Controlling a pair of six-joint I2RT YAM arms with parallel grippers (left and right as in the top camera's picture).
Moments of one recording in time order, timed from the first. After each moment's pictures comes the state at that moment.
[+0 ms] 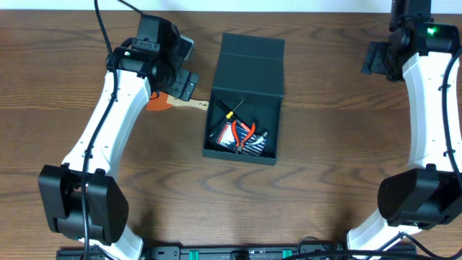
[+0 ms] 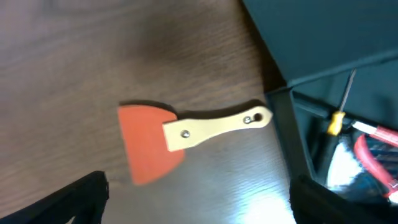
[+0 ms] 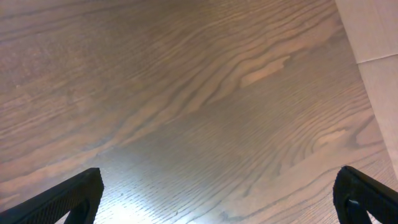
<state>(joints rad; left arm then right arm) -0.21 1.78 1.57 -0.90 0.07 0.30 -0.09 1.84 1.91 -1.24 0.39 0.23</state>
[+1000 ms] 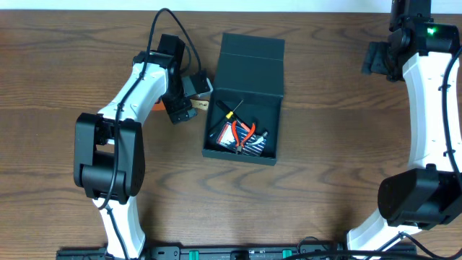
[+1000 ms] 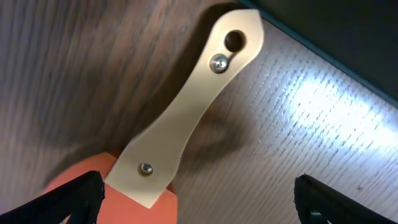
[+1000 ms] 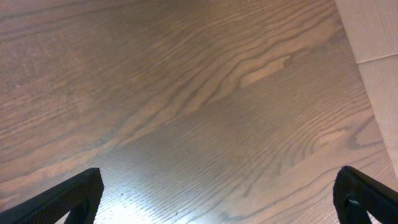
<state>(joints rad) -0.21 2.07 1.56 -0.90 0.08 1.01 -0.09 1.84 1.91 -1.24 0.39 0.23</state>
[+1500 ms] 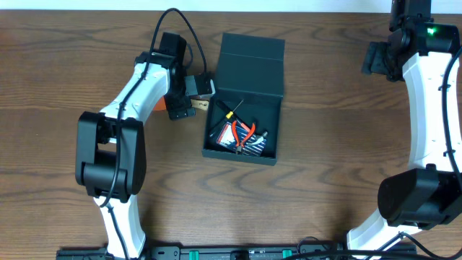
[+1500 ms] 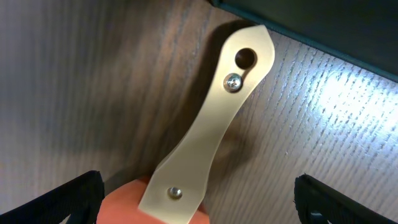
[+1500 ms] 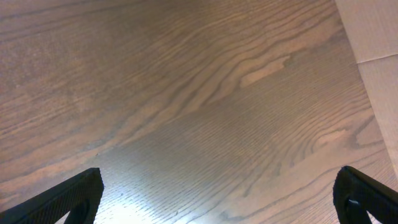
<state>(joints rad) -0.21 2.09 1.56 -0.83 0.08 1.15 -0.09 1.84 1.91 -1.24 0.39 0.23</state>
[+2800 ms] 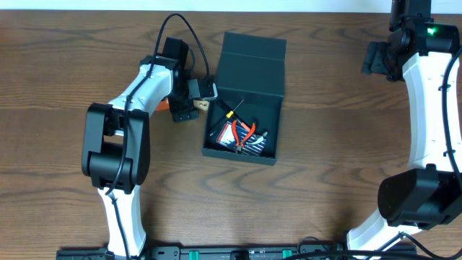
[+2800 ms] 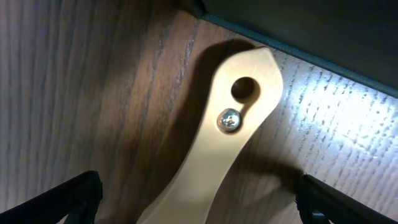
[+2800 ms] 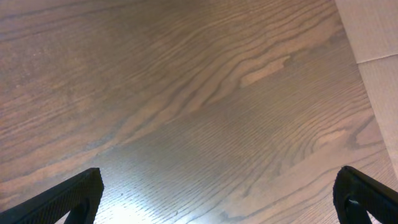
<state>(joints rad) -0.21 2.16 1.56 -0.79 0.15 1.17 -0.09 1.84 1.91 -1.24 0.39 0.23</state>
